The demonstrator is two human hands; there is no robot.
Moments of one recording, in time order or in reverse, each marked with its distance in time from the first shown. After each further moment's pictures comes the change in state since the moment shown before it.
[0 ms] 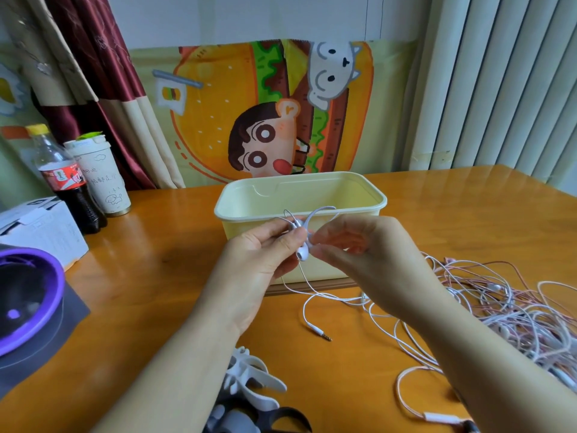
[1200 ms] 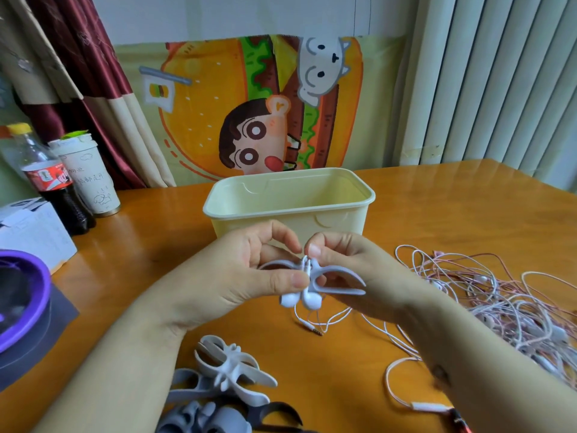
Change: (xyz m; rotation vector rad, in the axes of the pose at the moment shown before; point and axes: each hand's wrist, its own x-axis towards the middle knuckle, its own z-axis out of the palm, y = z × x) left_hand -0.013 0.034 -0.015 0.326 -0.461 -0.060; right_hand -0.001 0.019 0.003 0.854 -0.484 0.207
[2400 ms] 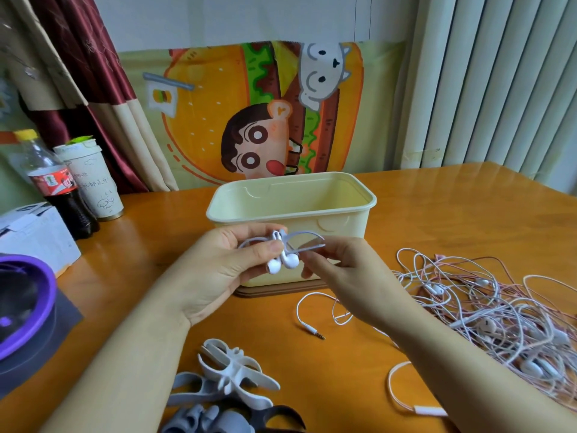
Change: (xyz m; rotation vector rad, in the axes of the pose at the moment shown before) left_hand 0.011 -0.014 -0.007 -0.297 0.352 -0.025; right_hand 0.001 0.007 0.014 -0.798 0.418 -0.064
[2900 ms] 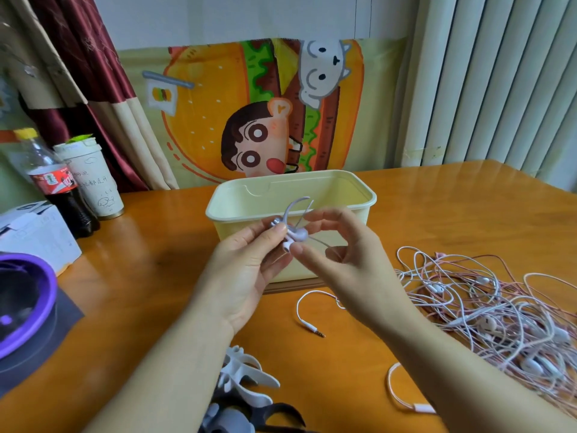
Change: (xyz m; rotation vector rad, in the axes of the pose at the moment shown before) left_hand 0.005 -0.017 0.027 -0.334 0.180 0.029; right_hand -0.005 -0.007 0.003 0.272 0.192 -0.105
